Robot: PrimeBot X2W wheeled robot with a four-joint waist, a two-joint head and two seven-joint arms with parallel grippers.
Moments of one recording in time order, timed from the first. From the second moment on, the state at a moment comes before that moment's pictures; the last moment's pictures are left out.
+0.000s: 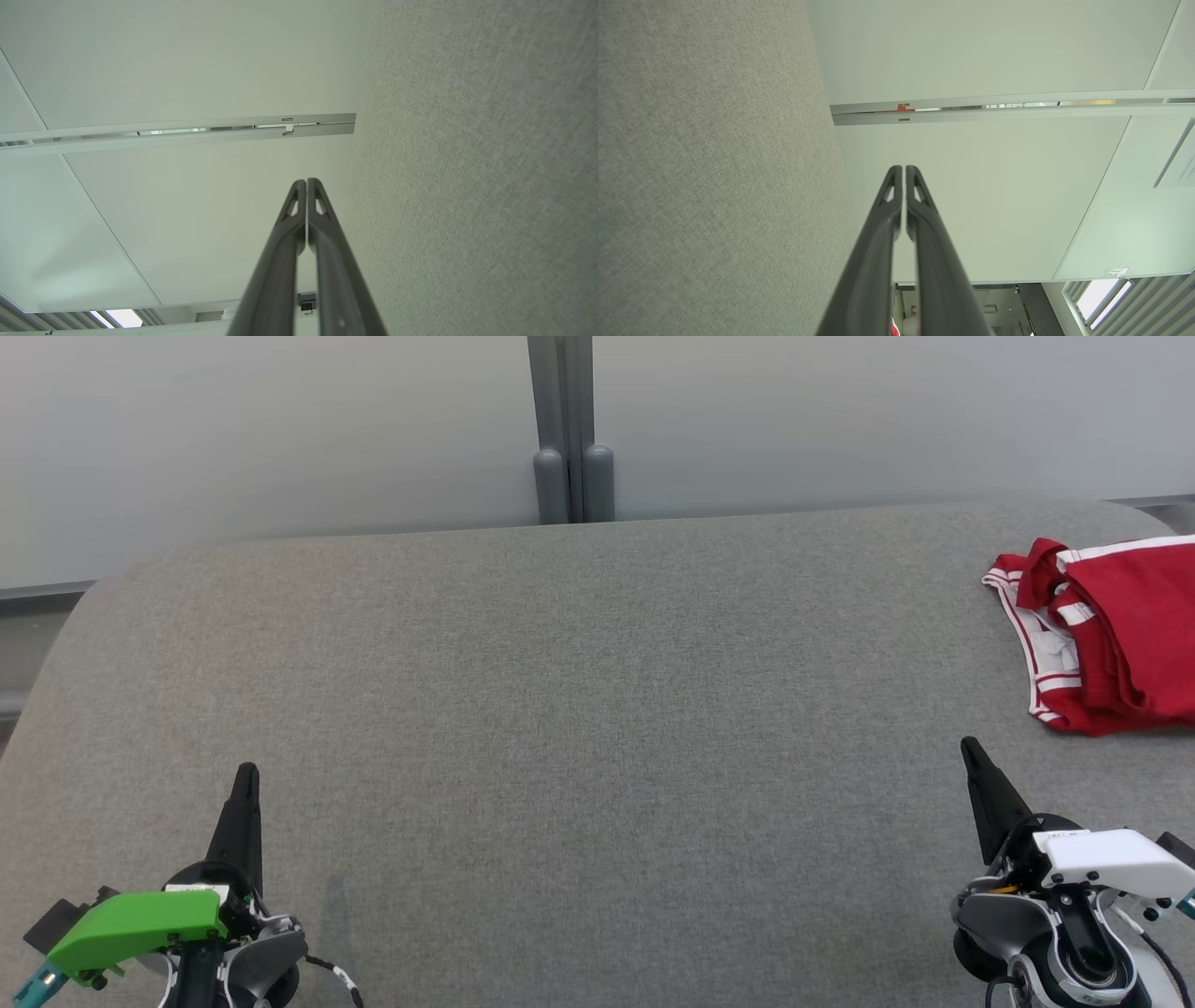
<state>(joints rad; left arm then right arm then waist) -0.10 0.05 0.11 0.25 -1.61 -0.13 0.11 -0.10 -0.06 -0.10 0.24 1.63 0.13 0.10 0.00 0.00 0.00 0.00</state>
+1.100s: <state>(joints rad) -0.10 0.05 0.11 0.25 -1.61 -0.13 0.11 -0.10 -0.06 -0.10 0.24 1.62 0.13 0.10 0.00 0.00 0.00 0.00</state>
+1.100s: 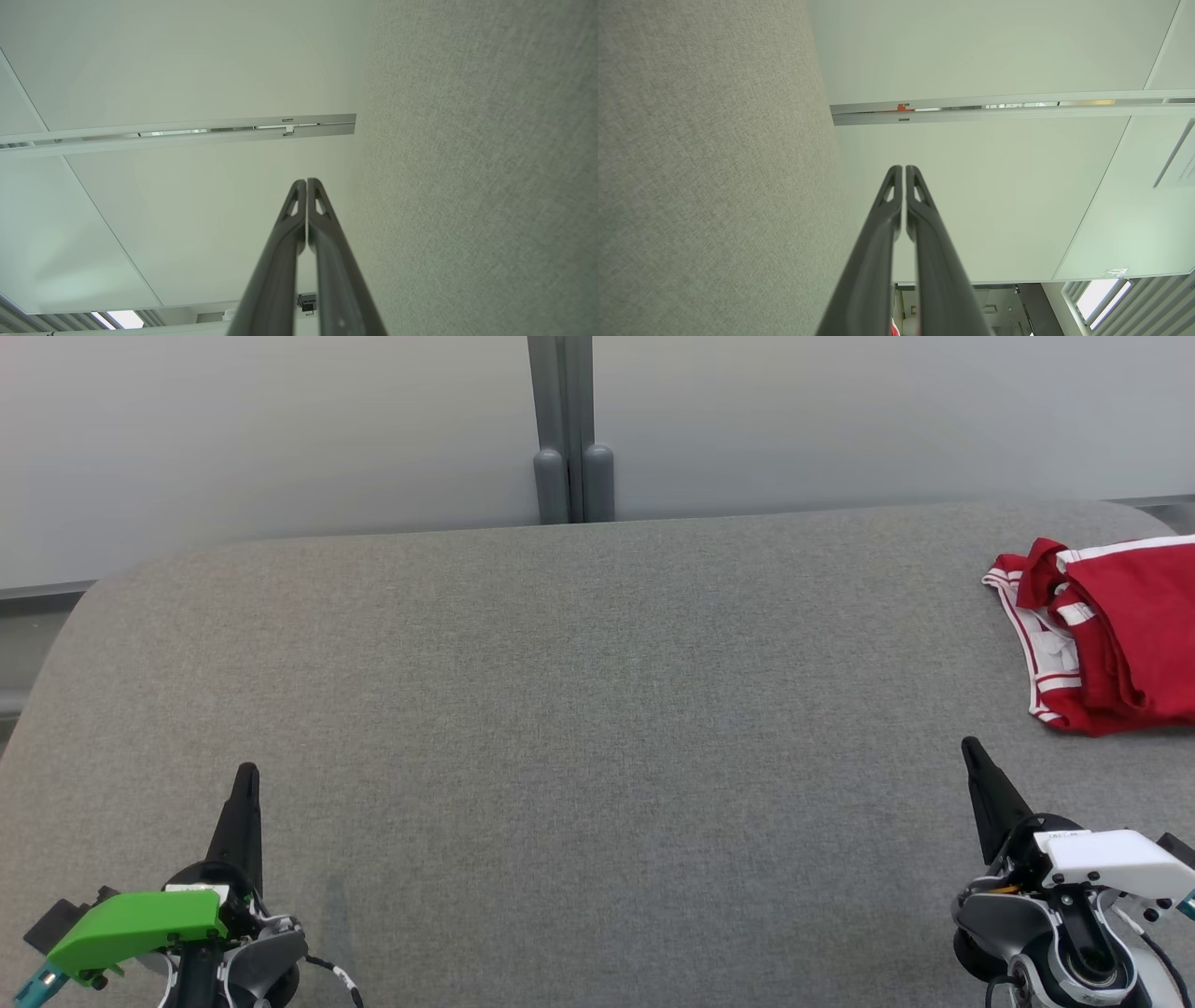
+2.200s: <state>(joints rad) -0.10 0.05 0.11 0.25 -1.61 -0.13 0.11 -0.11 -0.05 -0.11 0.24 1.62 0.13 0.11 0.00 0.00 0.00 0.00</state>
